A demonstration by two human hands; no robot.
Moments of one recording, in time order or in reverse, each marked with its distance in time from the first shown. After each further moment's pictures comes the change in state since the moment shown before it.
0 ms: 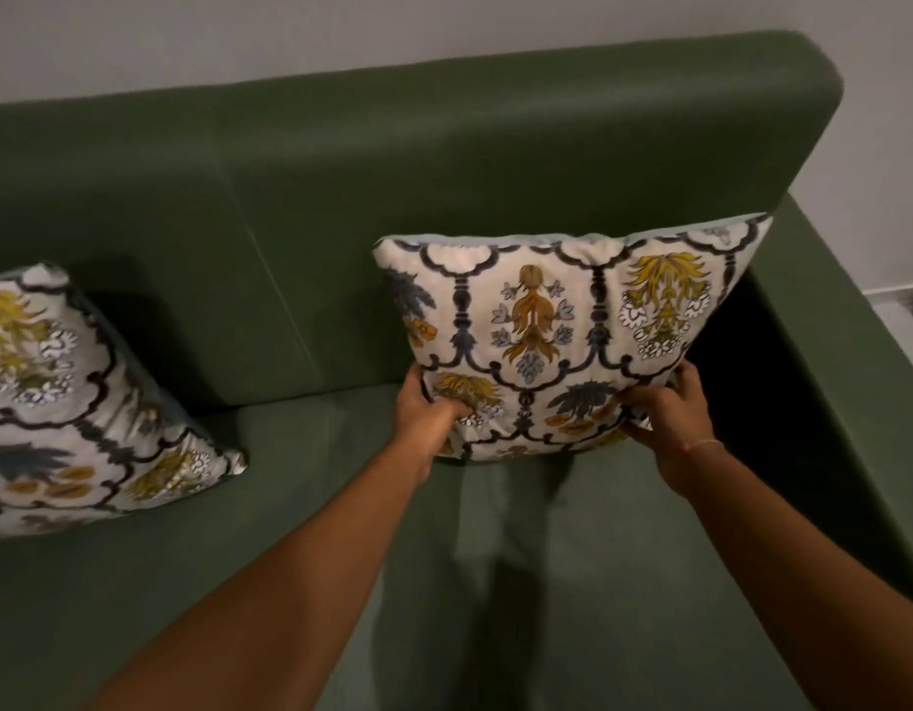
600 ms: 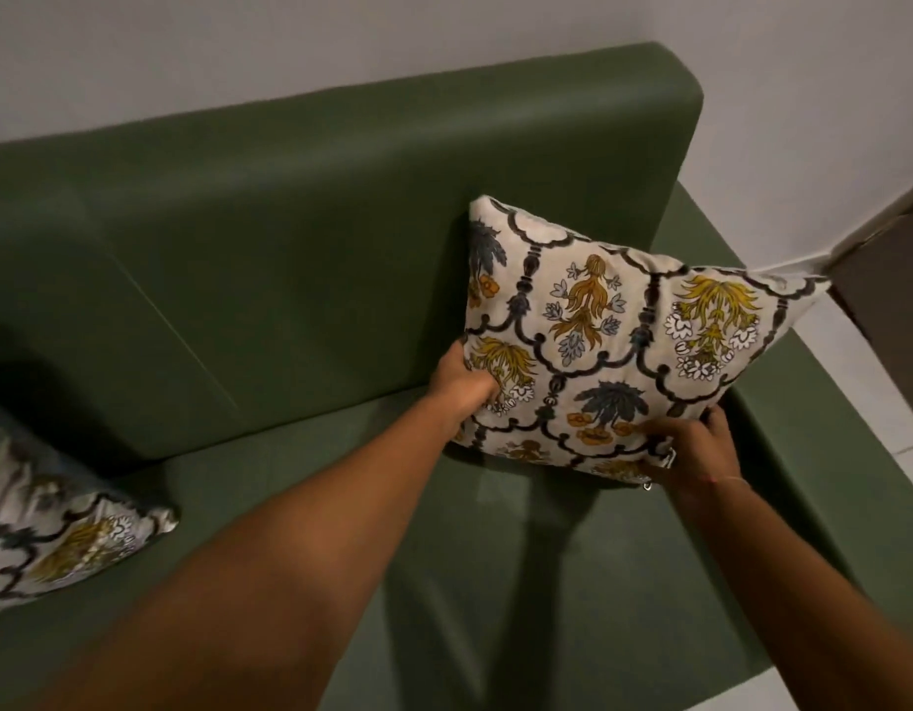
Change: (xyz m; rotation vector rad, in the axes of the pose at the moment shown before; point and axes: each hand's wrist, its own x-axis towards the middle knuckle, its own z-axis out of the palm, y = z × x) left_hand 0.006 0.052 0.120 0.357 -0.302 -0.053; right_hand 0.014 0.007 -0.106 0.196 0.206 0.104
